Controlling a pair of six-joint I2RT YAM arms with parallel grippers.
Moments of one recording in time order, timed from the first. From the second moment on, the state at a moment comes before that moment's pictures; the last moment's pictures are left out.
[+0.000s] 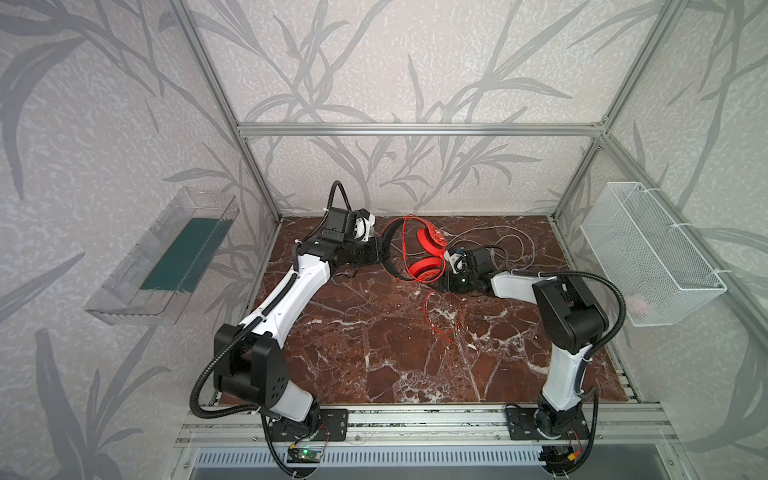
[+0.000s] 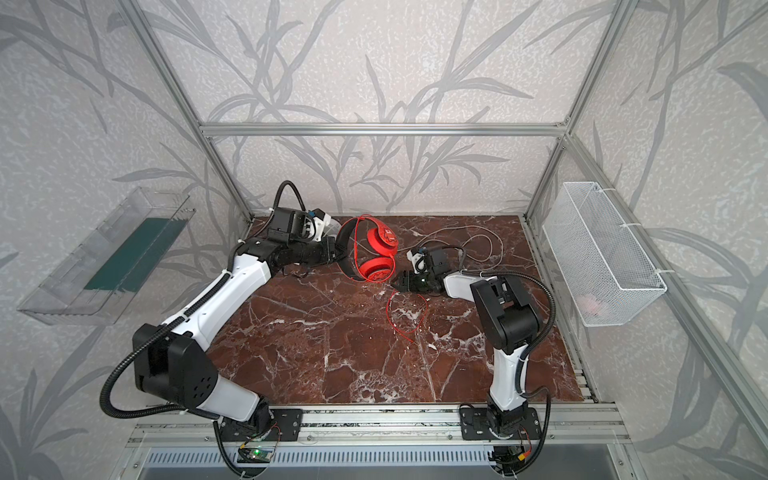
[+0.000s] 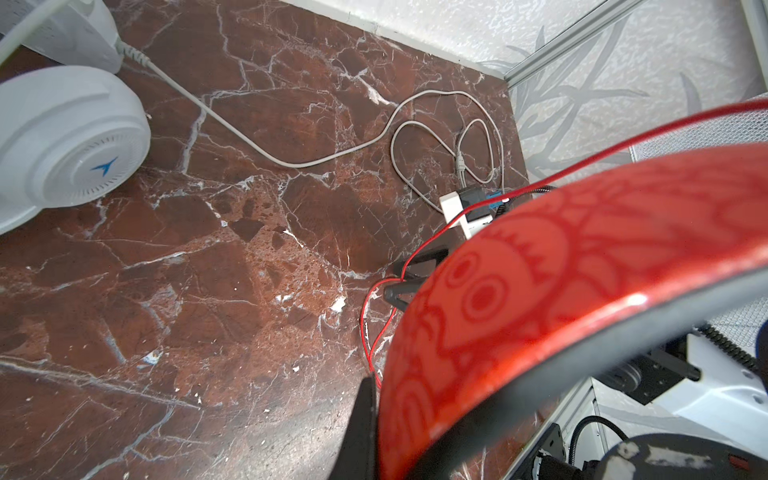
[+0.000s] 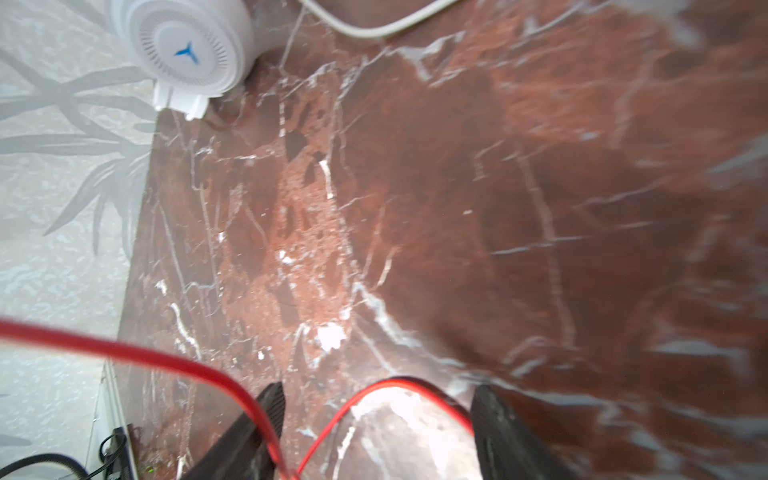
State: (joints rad) left arm -0.28 1.53 1.37 -0.61 0.47 -0.44; right arm 0.40 1.93 1.05 0.06 -0.55 0.44
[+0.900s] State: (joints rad) left arm -0.23 1.51 1.42 -0.55 0.44 -0.54; right arm 0.51 1.92 1.02 0.23 -0.61 0.49
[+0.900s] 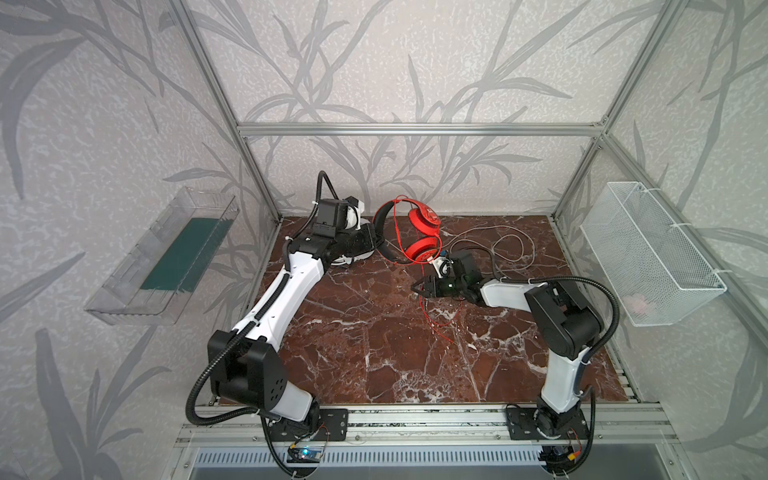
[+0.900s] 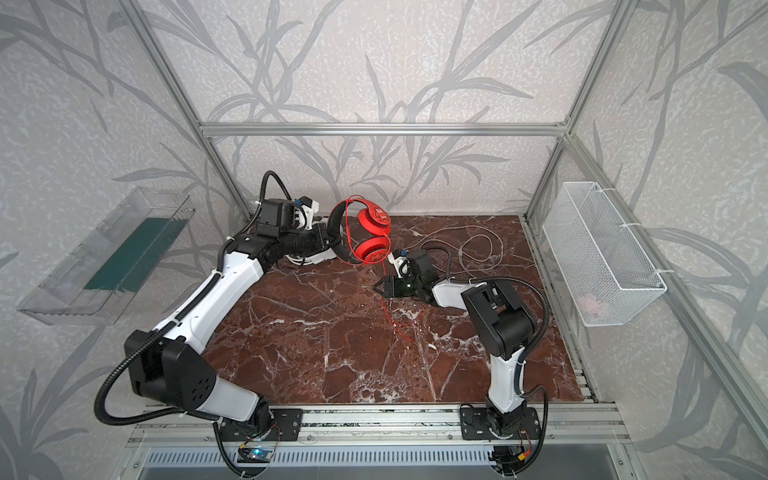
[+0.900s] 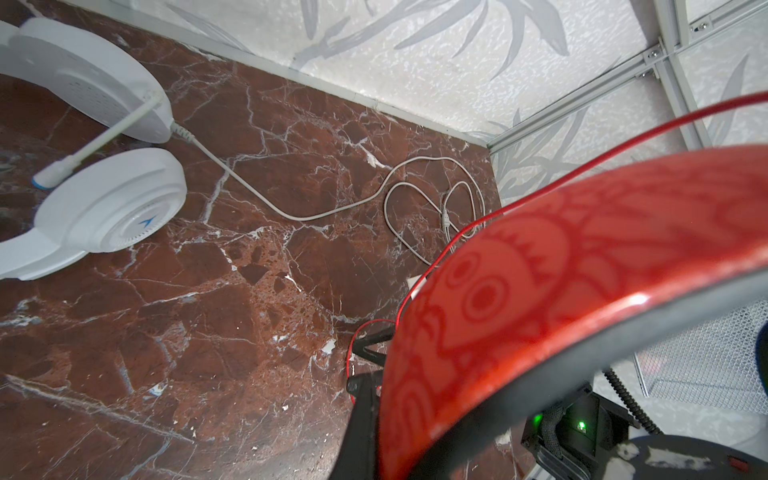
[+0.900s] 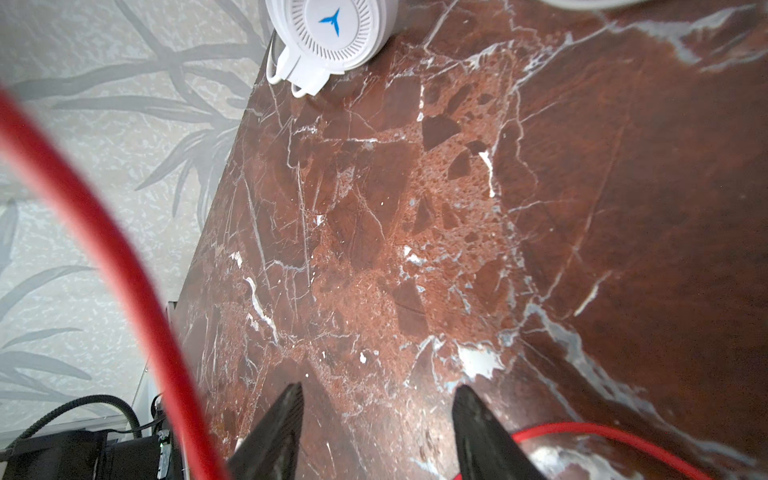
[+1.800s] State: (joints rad) left arm -0.21 1.50 1.46 -0.47 0.42 -0.60; right arm 0.55 1.98 1.01 0.18 -0.73 0.41
